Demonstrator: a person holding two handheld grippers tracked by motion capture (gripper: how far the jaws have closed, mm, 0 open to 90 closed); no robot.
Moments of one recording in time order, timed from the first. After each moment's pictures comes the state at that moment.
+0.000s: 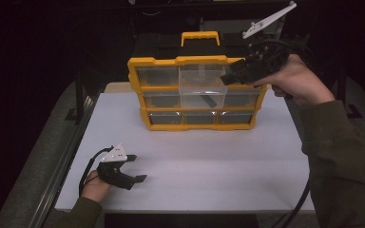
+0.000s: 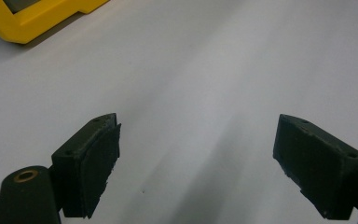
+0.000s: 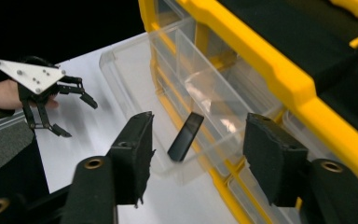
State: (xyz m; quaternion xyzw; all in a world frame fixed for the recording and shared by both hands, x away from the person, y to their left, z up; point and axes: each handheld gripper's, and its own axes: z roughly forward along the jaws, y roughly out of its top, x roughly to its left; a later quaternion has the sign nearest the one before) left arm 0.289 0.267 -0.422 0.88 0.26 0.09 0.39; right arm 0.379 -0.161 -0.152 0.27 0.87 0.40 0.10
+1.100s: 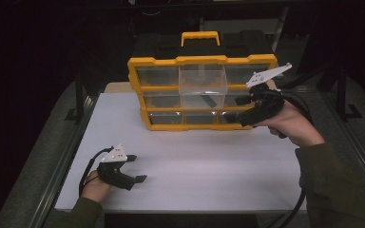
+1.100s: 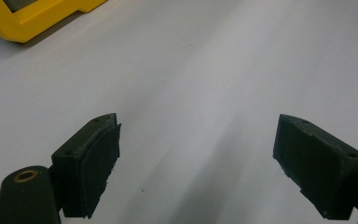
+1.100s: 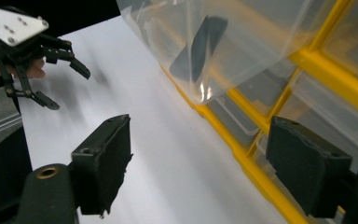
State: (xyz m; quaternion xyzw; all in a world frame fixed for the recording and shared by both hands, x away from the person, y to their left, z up) left arm 0.288 0.267 -0.422 0.88 0.26 0.09 0.39; right arm 0.355 -0.174 -0.257 0.28 0.86 0.42 0.10
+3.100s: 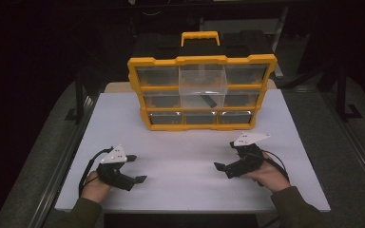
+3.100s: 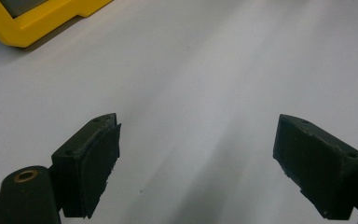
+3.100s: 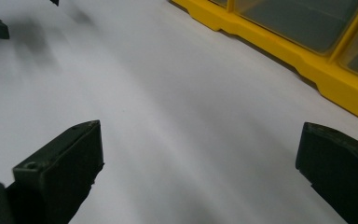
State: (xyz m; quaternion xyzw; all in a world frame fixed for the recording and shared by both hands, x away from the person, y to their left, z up) left arm 0.285 0.267 -0.421 0.88 0.25 0.10 0.40; right arm 0.304 -0.160 -0.419 0.33 0.83 0.44 0.10
